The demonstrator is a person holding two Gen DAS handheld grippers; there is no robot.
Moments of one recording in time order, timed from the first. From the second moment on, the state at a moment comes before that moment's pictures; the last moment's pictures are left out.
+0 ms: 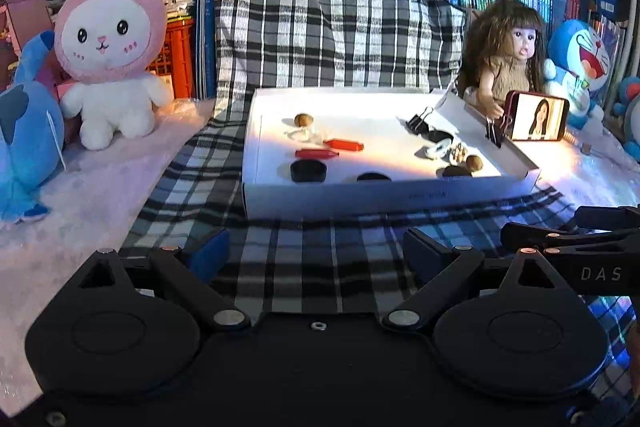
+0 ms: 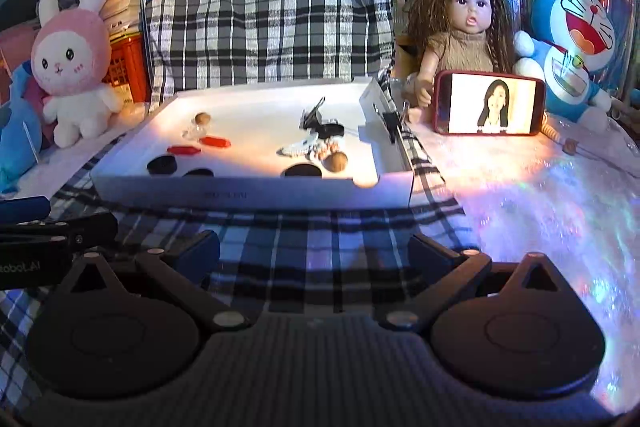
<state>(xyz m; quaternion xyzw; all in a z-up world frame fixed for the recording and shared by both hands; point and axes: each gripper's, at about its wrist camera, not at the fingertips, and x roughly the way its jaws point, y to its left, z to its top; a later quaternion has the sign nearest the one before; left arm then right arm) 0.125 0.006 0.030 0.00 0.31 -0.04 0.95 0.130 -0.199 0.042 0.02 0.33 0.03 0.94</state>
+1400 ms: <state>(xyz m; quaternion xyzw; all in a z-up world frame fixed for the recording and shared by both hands) 0.118 0.005 -0.006 0.01 0.35 -0.01 0.94 0.121 -0.191 0.014 0.00 0.36 0.03 0.93</state>
